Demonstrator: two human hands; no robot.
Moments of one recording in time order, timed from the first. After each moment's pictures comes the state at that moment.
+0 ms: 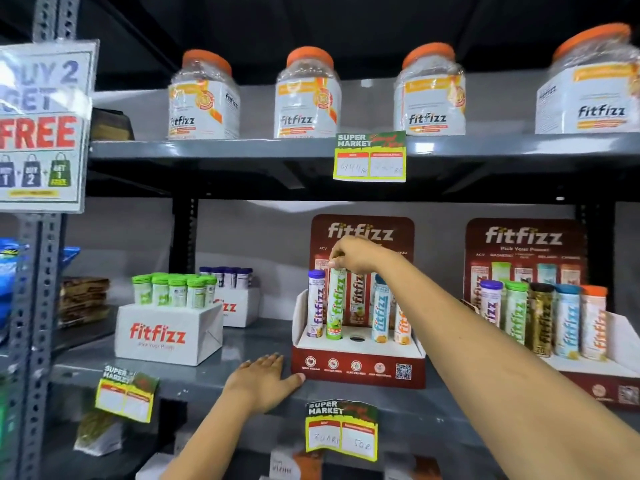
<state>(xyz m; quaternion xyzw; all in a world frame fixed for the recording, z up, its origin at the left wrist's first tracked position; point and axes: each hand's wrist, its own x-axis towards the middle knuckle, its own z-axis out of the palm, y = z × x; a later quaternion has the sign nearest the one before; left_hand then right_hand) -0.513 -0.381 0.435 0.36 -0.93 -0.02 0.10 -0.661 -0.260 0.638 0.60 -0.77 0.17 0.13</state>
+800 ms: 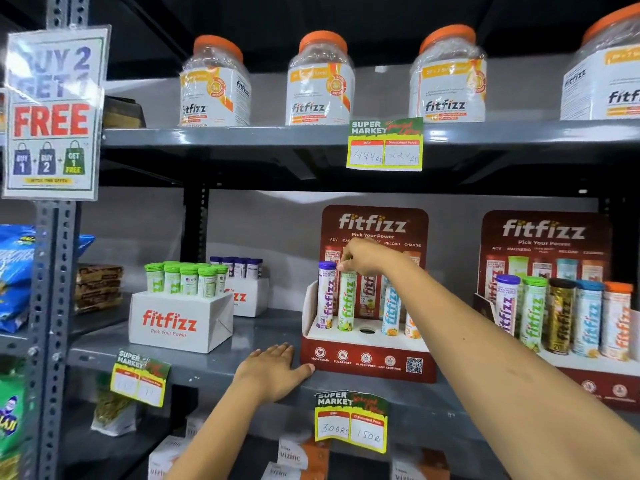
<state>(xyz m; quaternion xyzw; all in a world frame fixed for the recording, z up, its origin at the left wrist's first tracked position) -0.511 -0.379 0.436 0.37 -0.93 -0.02 0.10 -0.666 -0.276 0.621 0.56 -0.80 0.17 0.09</state>
